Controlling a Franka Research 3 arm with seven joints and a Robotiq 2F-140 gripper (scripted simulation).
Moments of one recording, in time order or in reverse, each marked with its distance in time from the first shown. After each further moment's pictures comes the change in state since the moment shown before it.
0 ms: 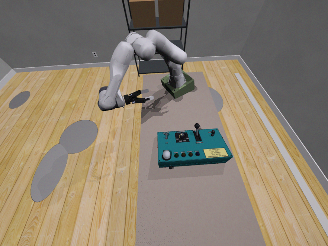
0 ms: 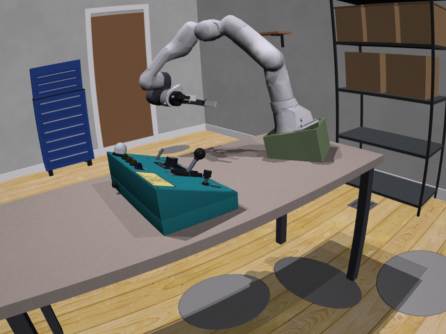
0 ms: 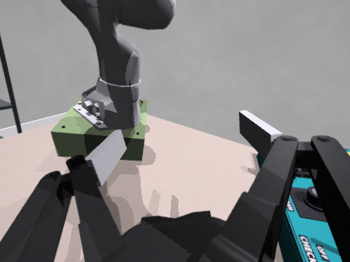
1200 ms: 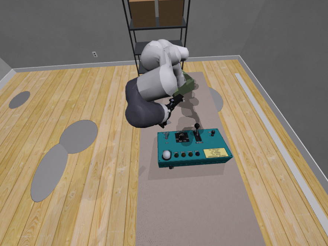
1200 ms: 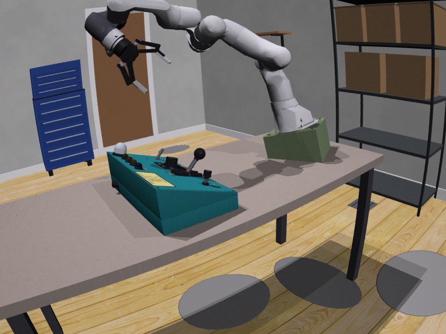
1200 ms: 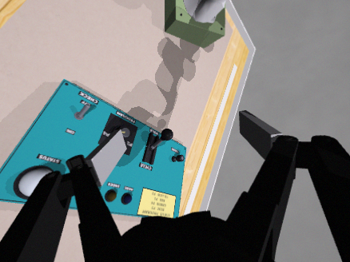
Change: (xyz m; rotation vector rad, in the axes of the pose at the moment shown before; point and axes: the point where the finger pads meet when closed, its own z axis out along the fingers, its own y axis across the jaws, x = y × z) arm 0.034 0.375 0.055 0.981 -0.015 -1.247
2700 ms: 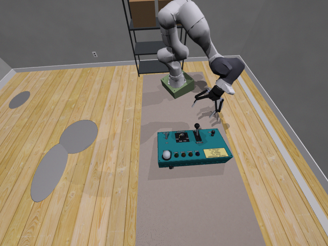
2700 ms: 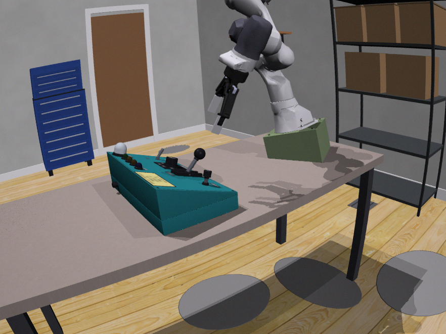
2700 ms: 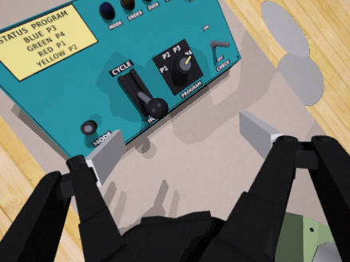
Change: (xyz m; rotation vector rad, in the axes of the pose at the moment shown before) arm -0.096 0.052 0.264 0.793 1.206 -1.528
